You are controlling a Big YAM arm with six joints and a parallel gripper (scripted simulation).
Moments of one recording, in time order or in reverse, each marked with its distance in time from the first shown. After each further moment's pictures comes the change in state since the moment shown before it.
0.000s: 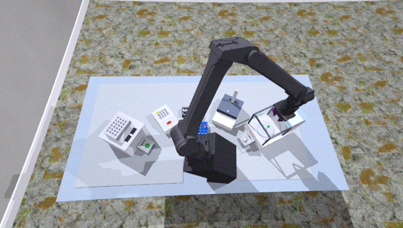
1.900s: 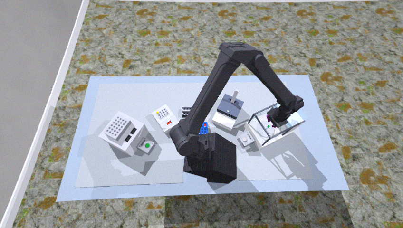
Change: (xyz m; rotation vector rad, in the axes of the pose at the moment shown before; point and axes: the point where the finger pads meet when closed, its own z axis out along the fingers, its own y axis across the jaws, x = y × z) arm 0.000 0.000 0.085 0.000 0.000 -0.001
